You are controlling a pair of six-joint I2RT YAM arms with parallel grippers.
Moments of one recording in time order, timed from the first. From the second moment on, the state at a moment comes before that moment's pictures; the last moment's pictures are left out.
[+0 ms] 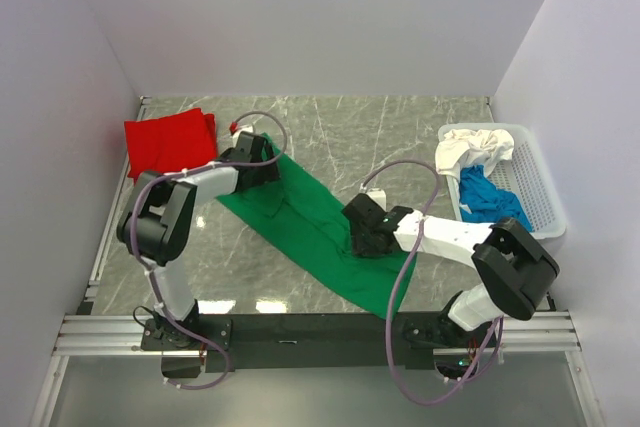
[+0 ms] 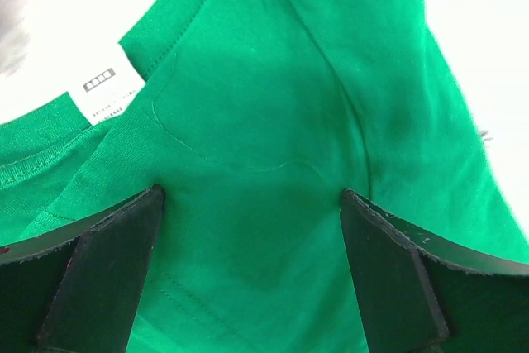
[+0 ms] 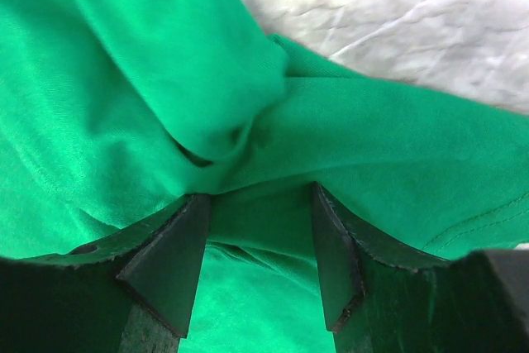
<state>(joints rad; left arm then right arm) -0.36 1.82 1.05 -0.09 -0.25 -0.55 0.80 1.48 0.75 -0.48 0.27 0.70</state>
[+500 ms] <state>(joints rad) -0.39 2.10 1.46 -0.21 -0.22 -0.48 0.95 1.49 0.77 -0.50 0.27 0.82</state>
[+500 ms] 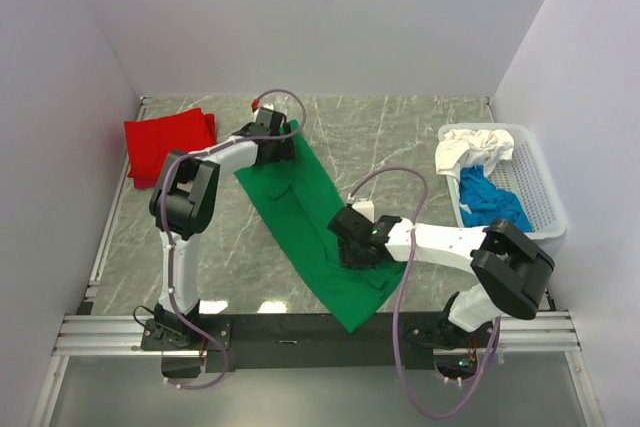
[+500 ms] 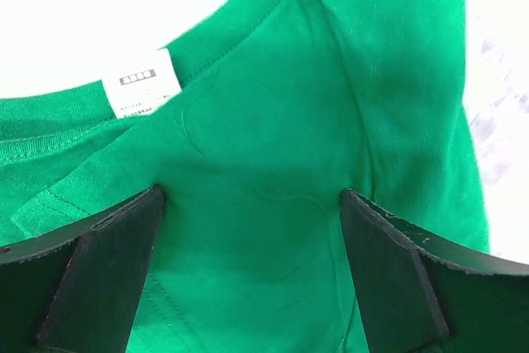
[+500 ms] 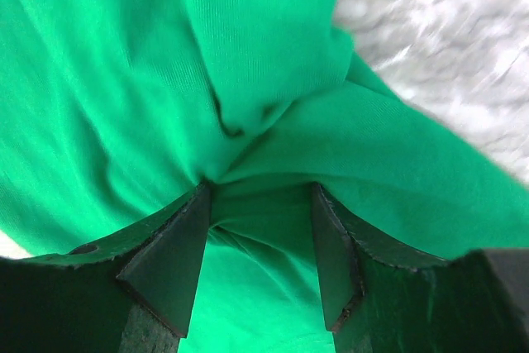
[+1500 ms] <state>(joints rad) -0.43 2.11 1.65 -0.29 -0.15 -0.47 1.27 1.34 0.77 -0.73 0.27 1.07</state>
